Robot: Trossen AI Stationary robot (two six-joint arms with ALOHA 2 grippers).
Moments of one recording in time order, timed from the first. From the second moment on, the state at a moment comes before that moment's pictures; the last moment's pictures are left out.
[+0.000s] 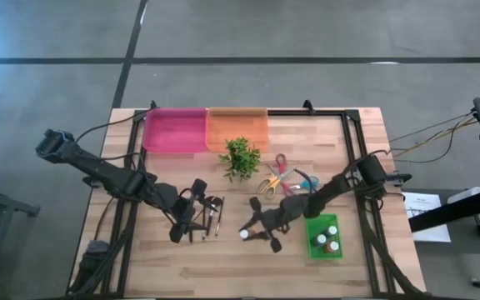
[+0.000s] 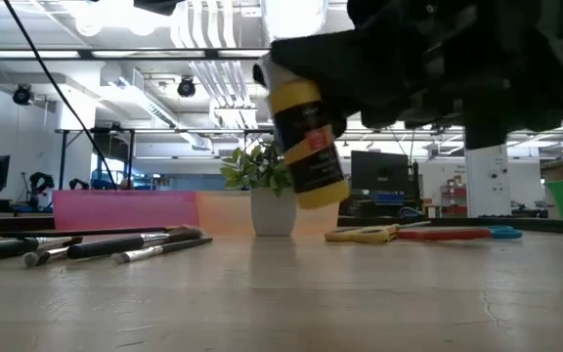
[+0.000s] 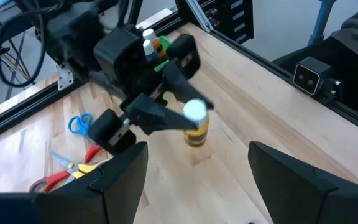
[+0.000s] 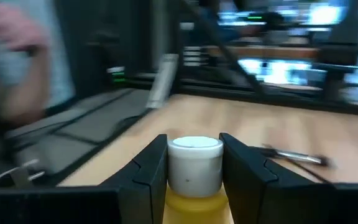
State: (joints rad) left arm -0.40 1.16 0.78 -0.12 -0.08 0.31; right arm 0.30 2.02 0.74 1.27 -0.17 0.06
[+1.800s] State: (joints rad) left arm -0.40 1.16 0.78 -0.13 -0.08 0.31; right arm 0.16 2.24 0.77 1.57 -0.78 0.07
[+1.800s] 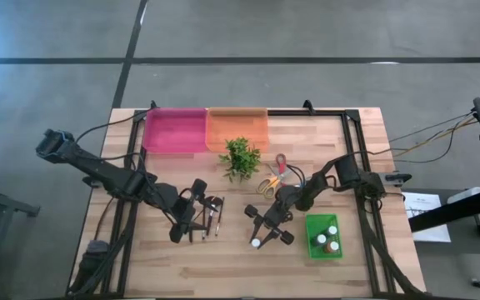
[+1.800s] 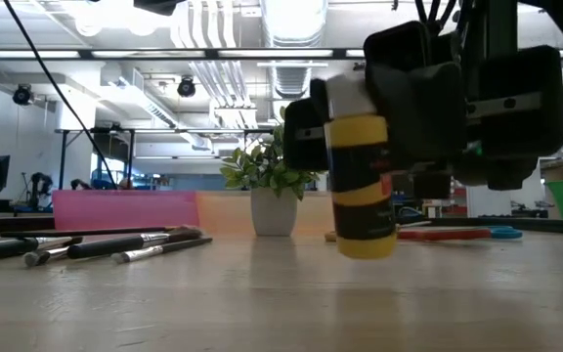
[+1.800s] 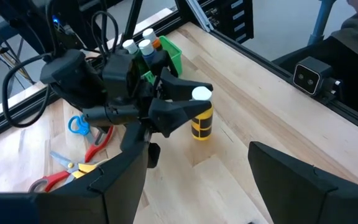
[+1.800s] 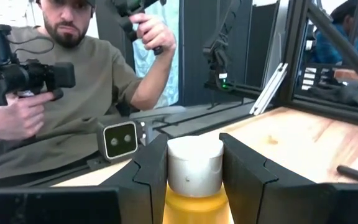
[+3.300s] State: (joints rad) left arm -0.40 1.16 0.78 -0.13 -0.08 0.31; right arm 0.14 2.27 0.78 1.54 -0.65 0.18
